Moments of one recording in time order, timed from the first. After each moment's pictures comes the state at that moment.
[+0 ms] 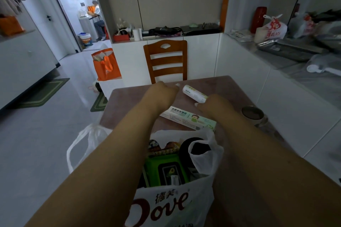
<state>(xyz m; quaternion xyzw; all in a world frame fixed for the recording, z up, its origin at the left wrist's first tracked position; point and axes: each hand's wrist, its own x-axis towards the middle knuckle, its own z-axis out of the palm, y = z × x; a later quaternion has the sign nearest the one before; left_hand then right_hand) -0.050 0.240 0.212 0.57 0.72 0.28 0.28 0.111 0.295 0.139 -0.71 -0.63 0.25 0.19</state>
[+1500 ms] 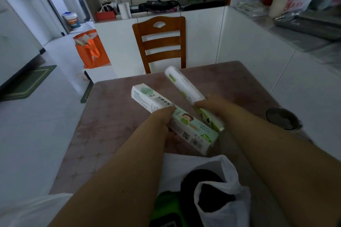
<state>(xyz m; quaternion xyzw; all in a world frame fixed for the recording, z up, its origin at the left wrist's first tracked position) -0.053 0.385 0.051 0.14 0.65 0.40 0.63 0.113 0.452 0.032 -0.65 -0.53 0.51 0.20</state>
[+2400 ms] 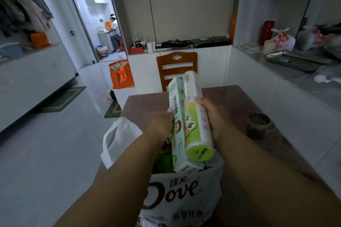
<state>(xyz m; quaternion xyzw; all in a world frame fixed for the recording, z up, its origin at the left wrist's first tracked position) -0.068 0.163 0.179 0.41 0.69 0.40 0.45 0.073 0.209 0.160 -0.26 -0.36 0.81 0.37</state>
